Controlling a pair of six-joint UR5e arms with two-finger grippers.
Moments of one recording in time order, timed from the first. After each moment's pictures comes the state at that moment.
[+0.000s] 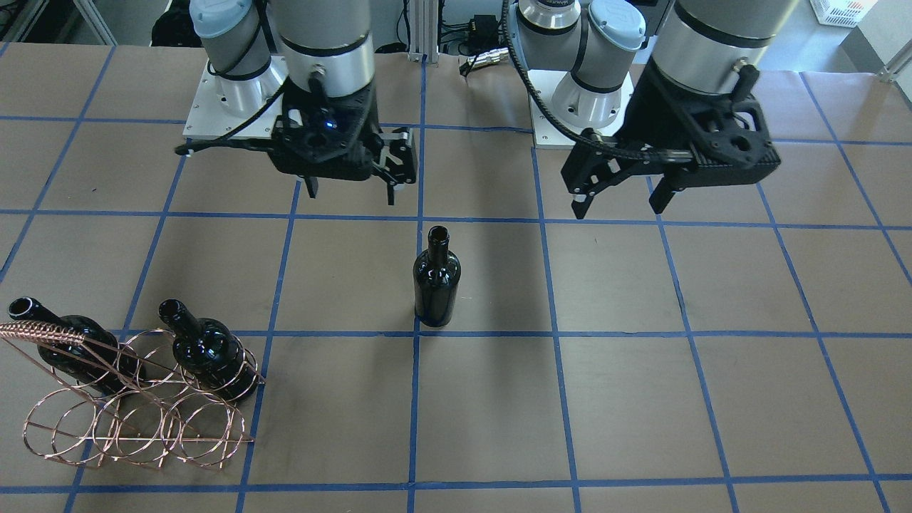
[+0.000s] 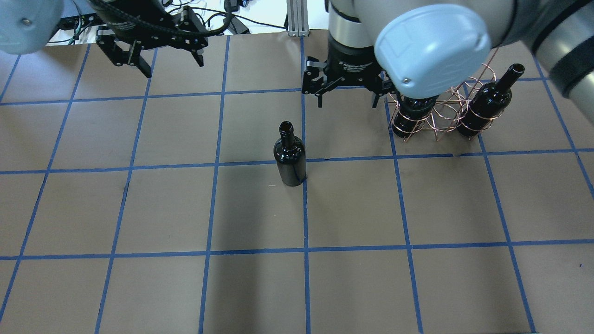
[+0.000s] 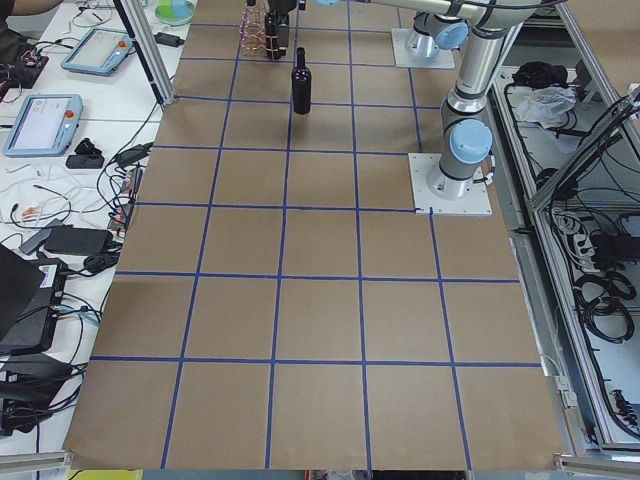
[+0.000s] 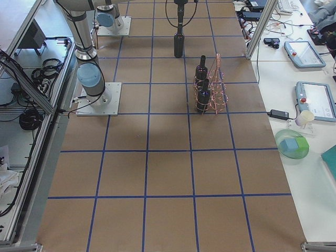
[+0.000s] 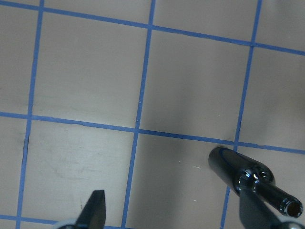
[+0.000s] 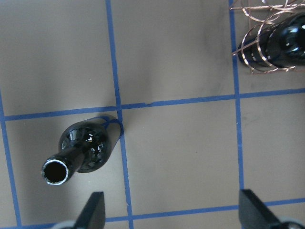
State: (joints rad) left arm -1.57 -1.66 -1.38 -1.57 1.51 -0.18; right arm 1.91 -1.39 1.41 -1.63 -1.61 0.42
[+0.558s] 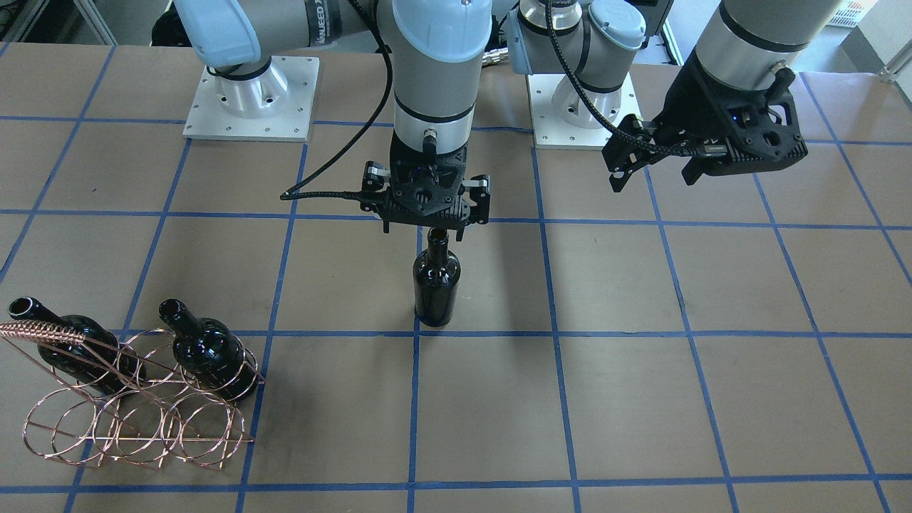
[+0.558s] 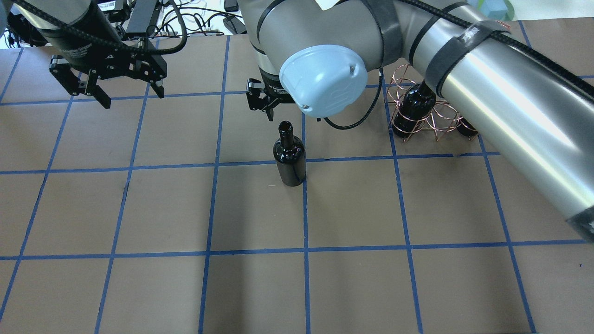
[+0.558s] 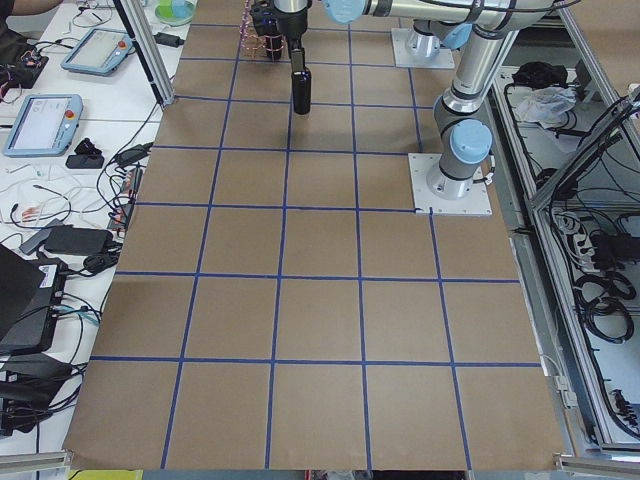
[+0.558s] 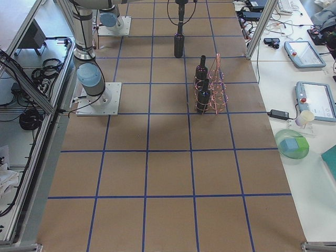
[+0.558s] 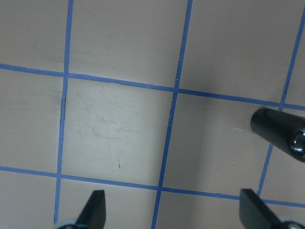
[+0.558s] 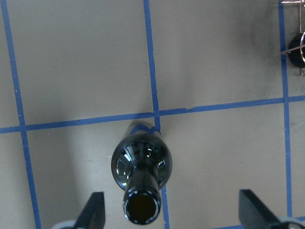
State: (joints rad) left arm -1.50 -1.59 -1.47 -1.69 1.56 -0.08; right arm 2.02 -1.24 1.36 -1.72 -1.64 0.54
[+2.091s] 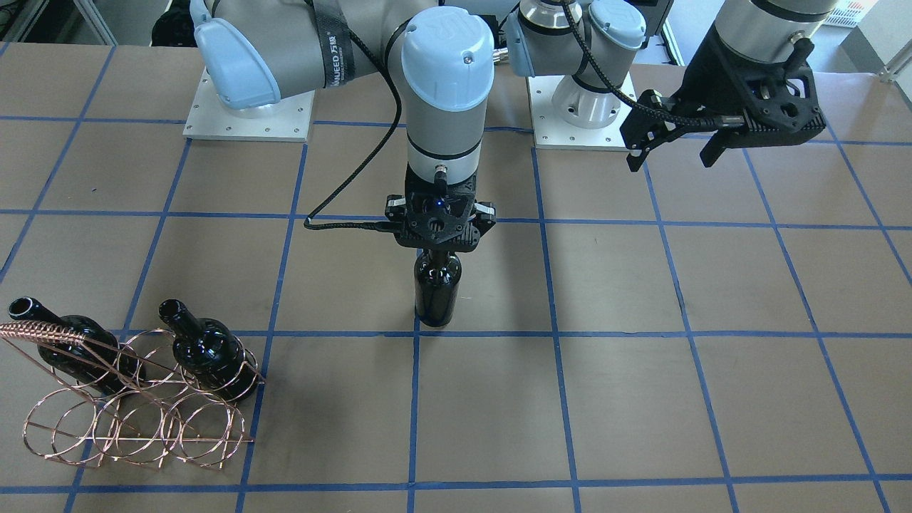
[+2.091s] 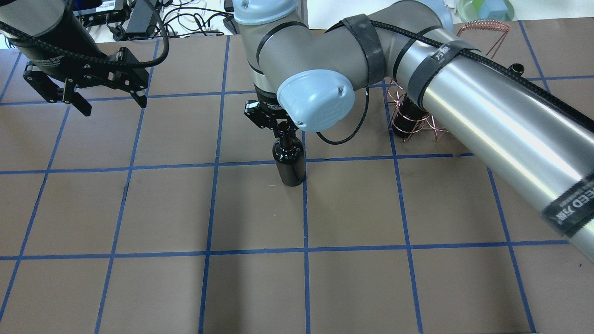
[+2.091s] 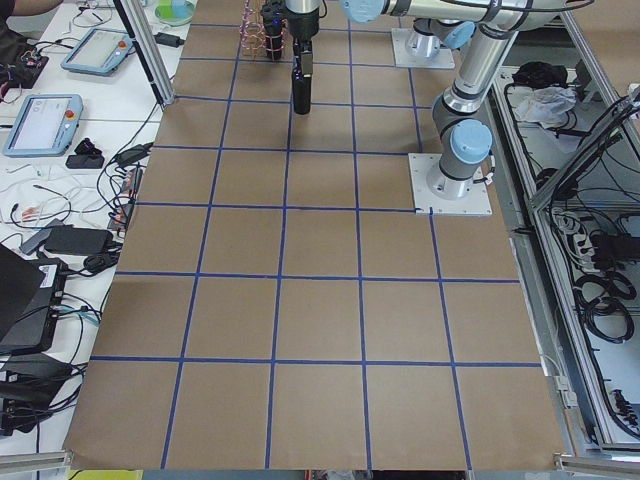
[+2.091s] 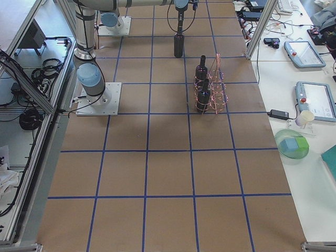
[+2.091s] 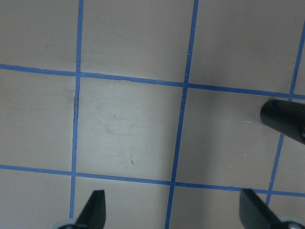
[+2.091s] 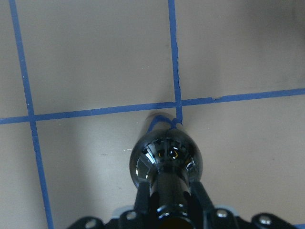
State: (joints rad) left arm -1.46 -1.54 -1.49 -1.70 1.57 -0.01; right arm 2.03 -1.22 1.41 -1.77 -1.57 0.54
